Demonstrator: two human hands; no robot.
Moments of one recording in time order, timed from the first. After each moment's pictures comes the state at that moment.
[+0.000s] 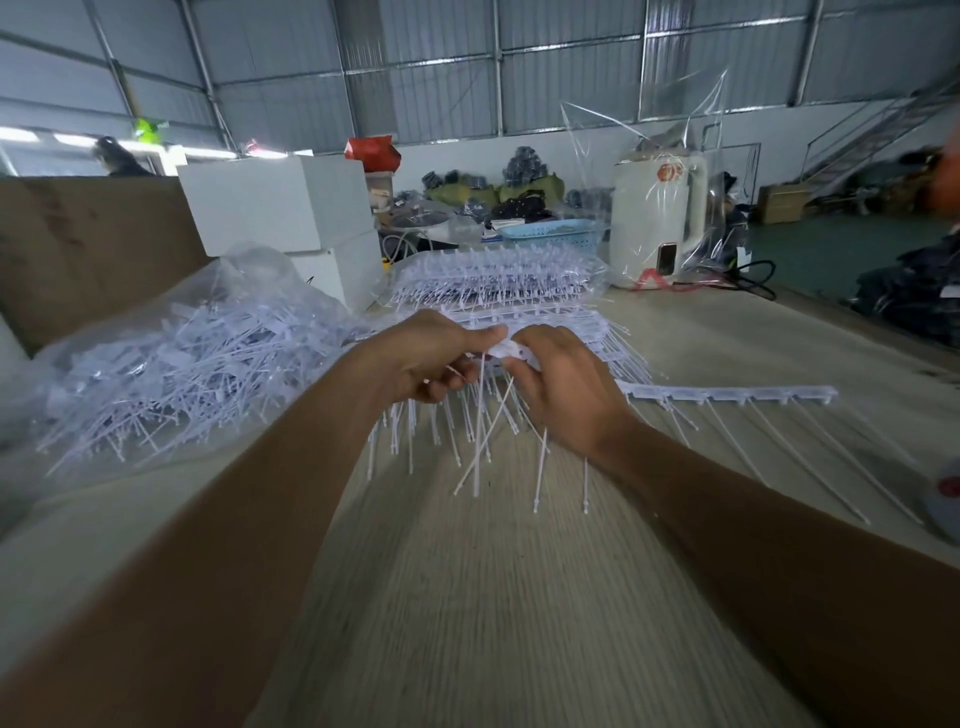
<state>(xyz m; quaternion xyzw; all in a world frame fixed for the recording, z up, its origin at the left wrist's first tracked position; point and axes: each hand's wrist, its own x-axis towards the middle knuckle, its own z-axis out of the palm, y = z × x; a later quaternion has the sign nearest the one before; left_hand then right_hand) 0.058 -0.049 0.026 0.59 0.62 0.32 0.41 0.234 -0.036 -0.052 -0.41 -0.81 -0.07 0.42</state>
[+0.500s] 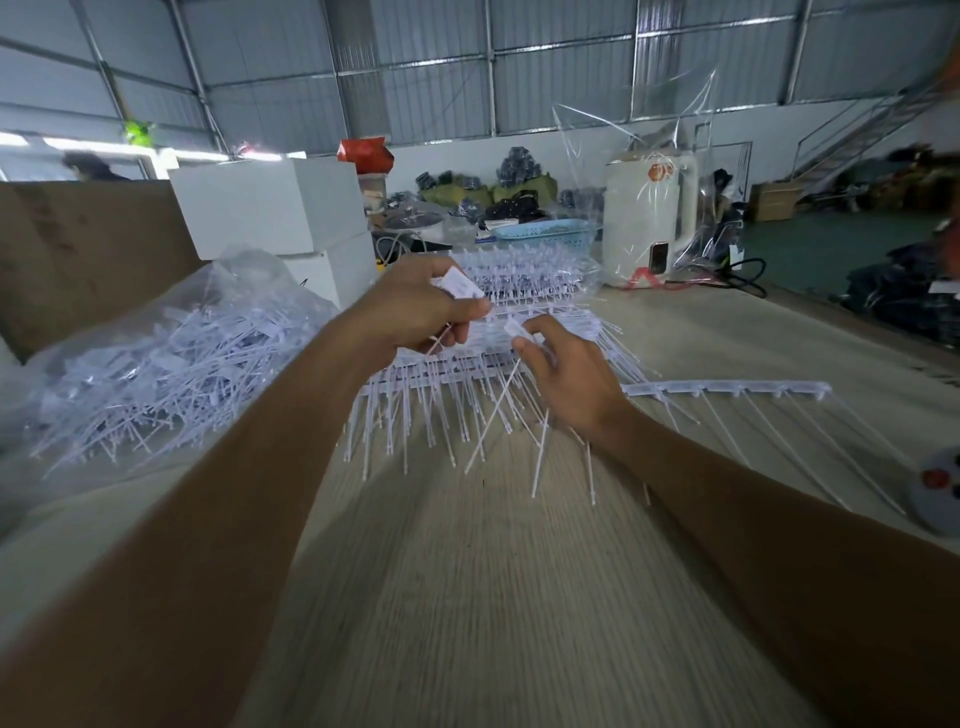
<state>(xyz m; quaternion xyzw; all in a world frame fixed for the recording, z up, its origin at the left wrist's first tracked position) 0.056 -0.058 0.057 0.69 0.55 0.40 0.27 0.243 -0.024 -0.050 -0.47 -0.75 0.09 0.47</state>
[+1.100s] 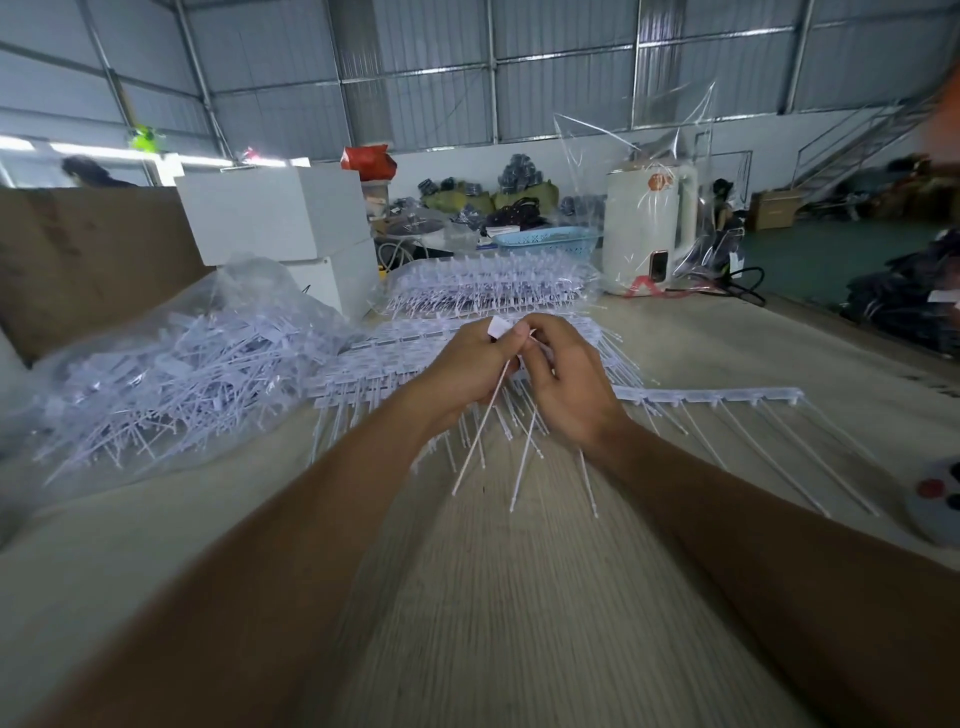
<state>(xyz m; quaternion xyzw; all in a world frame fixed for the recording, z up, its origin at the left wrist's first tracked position) 0.097 -0.045 -0.002 0.68 0.48 0.43 0.36 0.235 -0.030 -0.050 -0.39 -0.74 0.11 0.54</state>
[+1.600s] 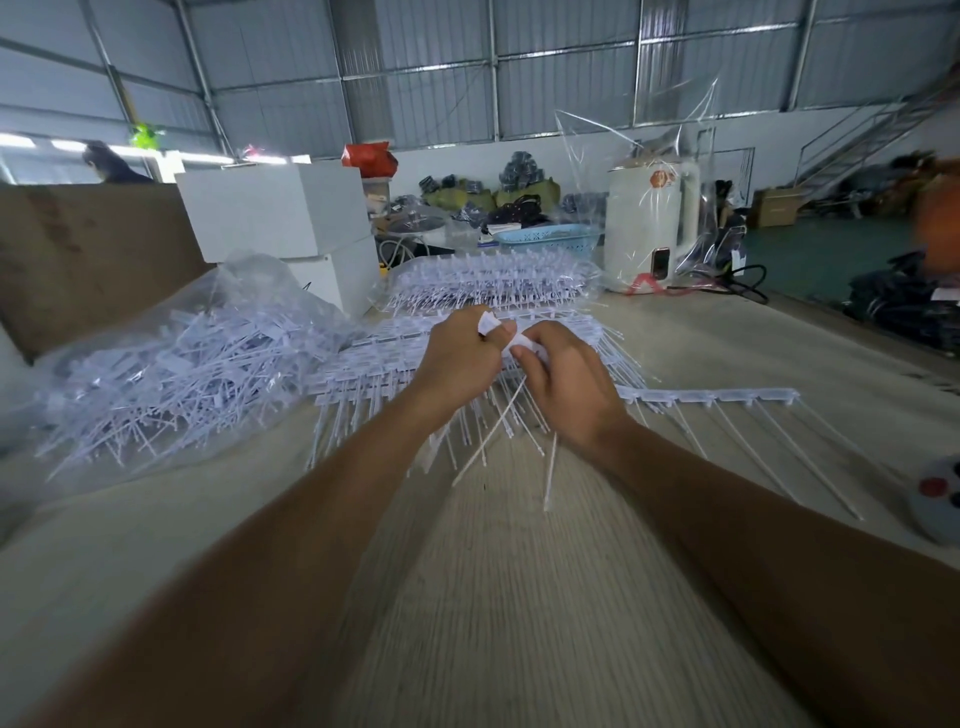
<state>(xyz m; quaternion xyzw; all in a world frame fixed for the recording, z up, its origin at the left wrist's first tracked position) 0.093 -0.040 0.000 0.69 0.55 0.45 0.16 0.235 -0.036 -0.048 -0.44 -0.75 0.03 0.50</state>
